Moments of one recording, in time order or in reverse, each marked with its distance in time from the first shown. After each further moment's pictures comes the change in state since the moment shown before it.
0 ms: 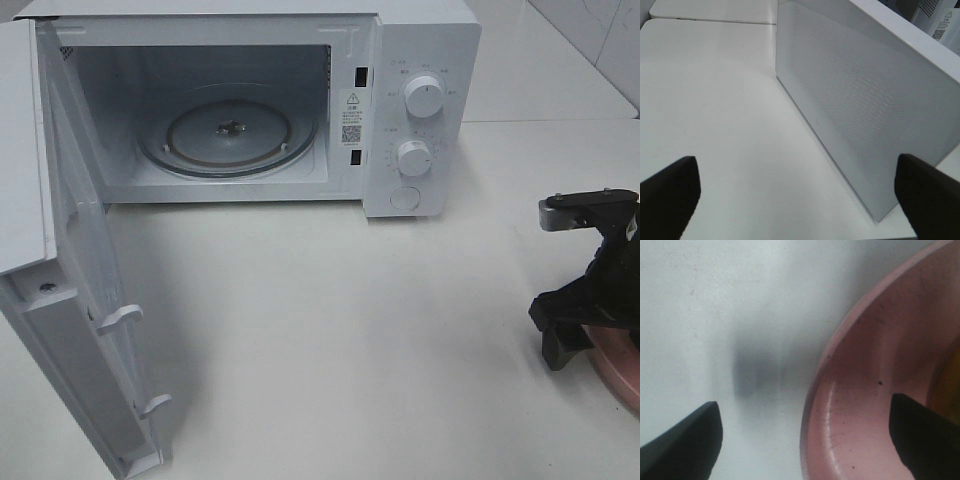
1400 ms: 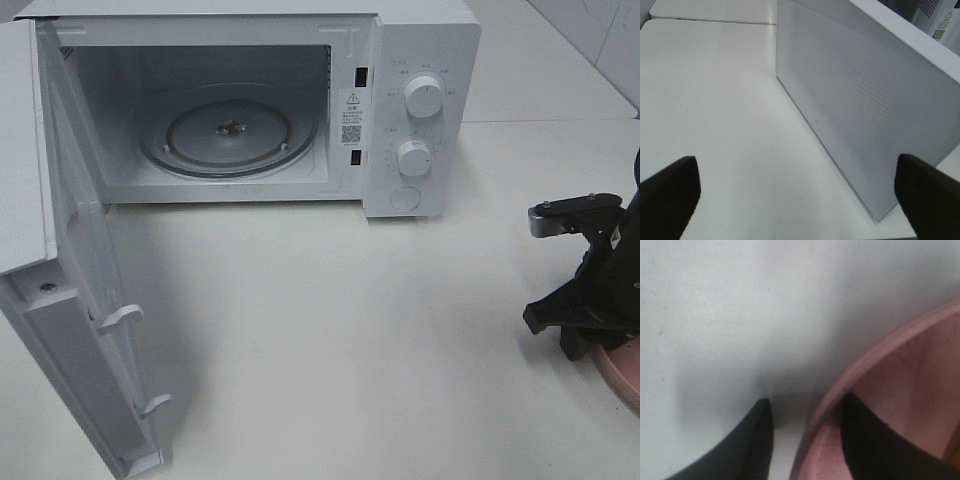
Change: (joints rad) left arm 0.000 0.000 0.000 0.000 0.000 0.000; right arm -0.005 0.093 -0.011 -0.061 -0.103 -0.002
